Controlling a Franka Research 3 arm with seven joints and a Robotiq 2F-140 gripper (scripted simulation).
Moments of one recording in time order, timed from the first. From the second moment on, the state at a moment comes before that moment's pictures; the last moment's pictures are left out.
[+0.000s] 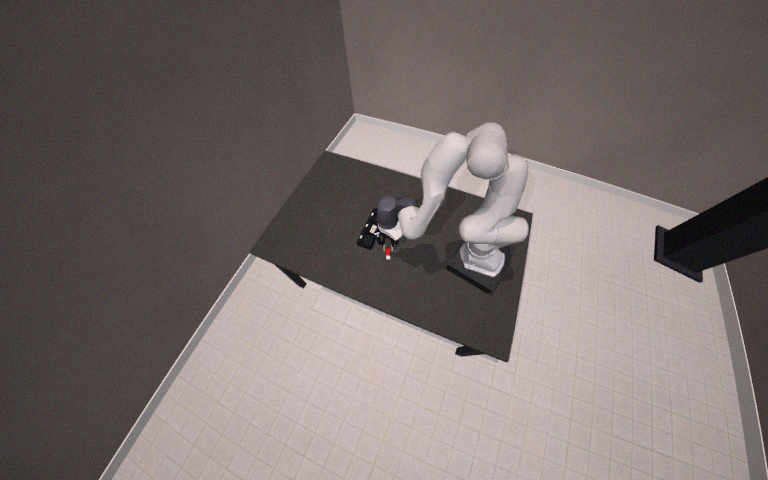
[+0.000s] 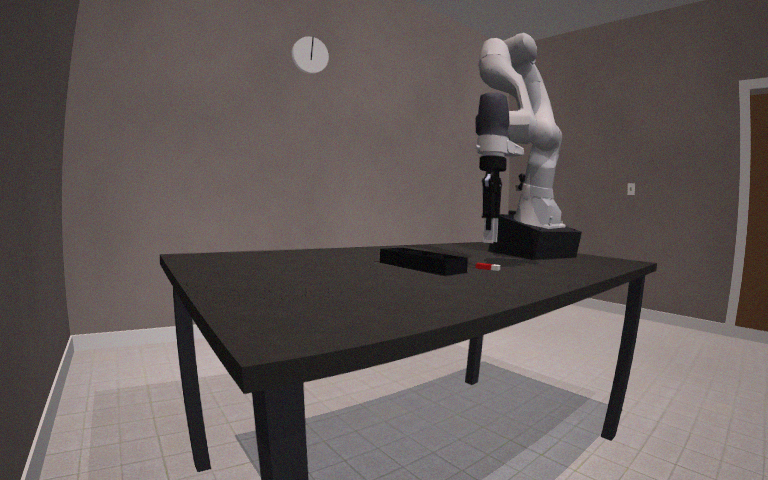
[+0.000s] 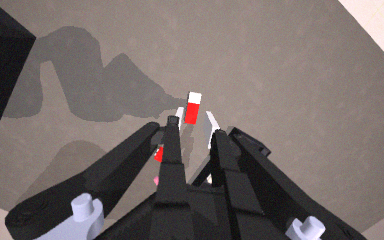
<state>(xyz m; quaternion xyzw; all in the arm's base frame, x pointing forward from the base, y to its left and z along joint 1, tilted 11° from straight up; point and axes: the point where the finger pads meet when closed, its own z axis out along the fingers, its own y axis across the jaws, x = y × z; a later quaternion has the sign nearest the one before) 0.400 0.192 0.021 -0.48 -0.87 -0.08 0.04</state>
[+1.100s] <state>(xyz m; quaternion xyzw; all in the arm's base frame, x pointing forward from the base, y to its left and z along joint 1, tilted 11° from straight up) 0.398 0.189 0.013 -0.49 -0.87 -0.08 0.05</state>
